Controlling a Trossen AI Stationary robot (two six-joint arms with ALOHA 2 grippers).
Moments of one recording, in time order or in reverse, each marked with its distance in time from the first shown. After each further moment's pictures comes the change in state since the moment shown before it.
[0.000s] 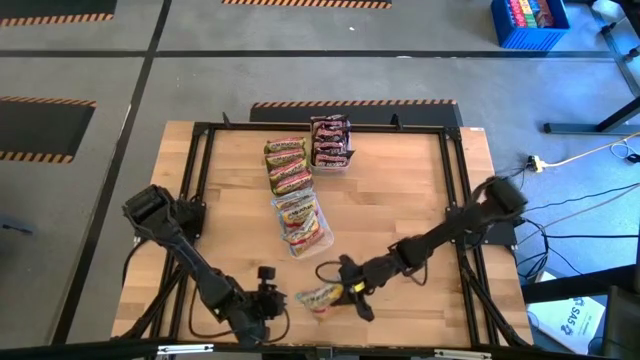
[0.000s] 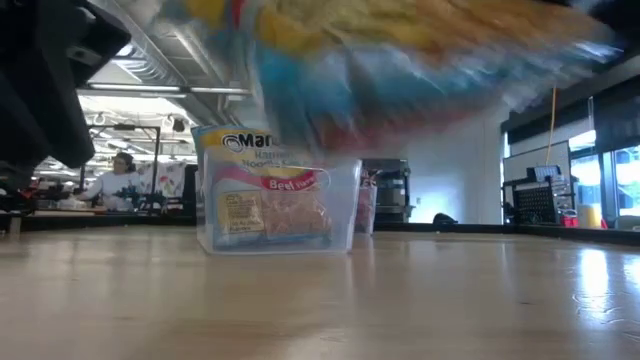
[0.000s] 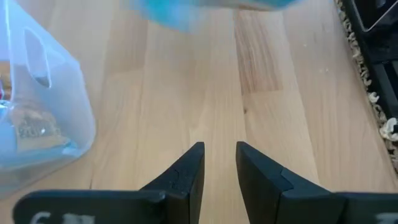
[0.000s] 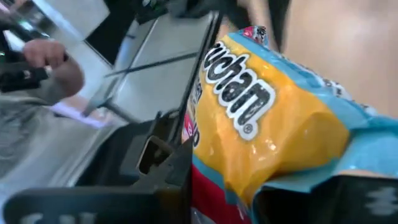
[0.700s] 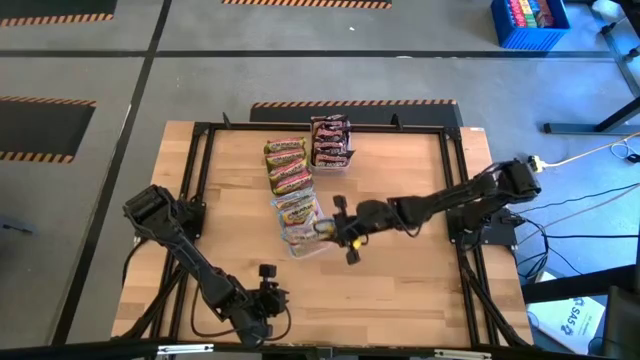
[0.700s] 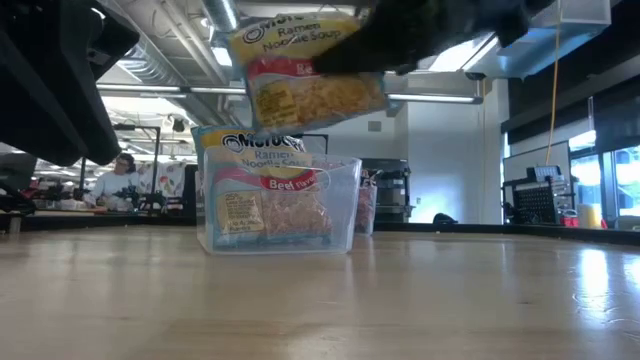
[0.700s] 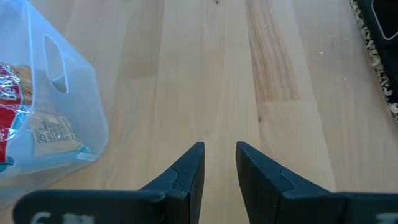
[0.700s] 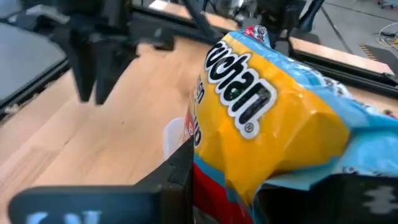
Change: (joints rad) left arm 0.007 0.003 -0.001 0.005 -0.036 0.003; right arm -0.311 -0.183 -0.005 -0.159 0.045 -0.697
